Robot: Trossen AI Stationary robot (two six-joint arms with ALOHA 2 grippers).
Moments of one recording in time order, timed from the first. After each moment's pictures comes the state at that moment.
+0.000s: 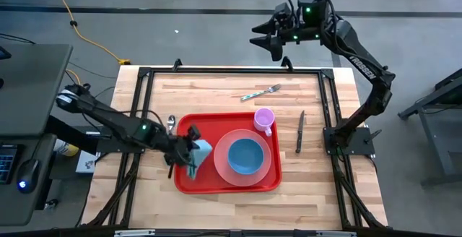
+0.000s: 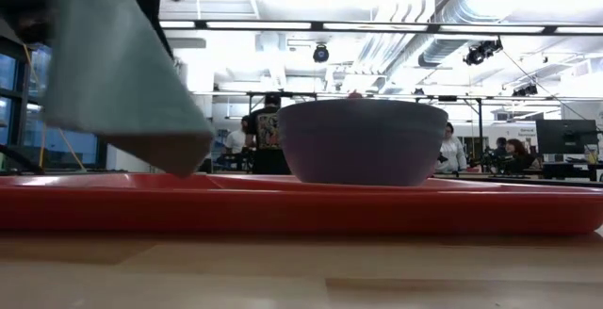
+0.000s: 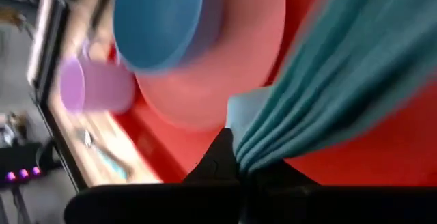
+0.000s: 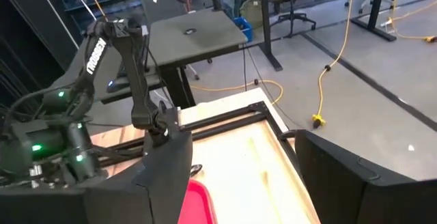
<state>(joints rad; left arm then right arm) -0.41 1.20 0.85 -0.55 -0.35 0.74 -0.62 1.58 2.01 -0.70 -0.47 0.07</state>
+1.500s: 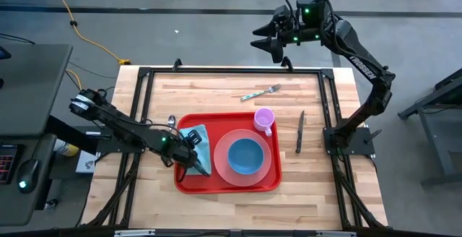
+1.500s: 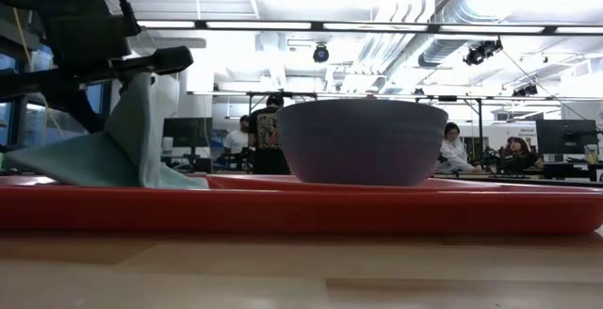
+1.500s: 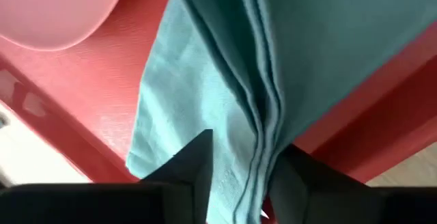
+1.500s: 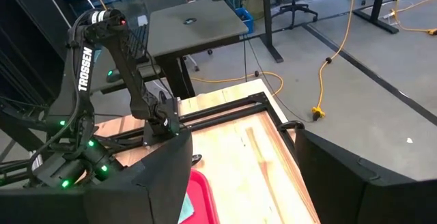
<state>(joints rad) -0.40 1.43 0.81 -0.72 -0.36 0.58 -0.62 1.58 2.01 -0.74 -0.47 0.04</state>
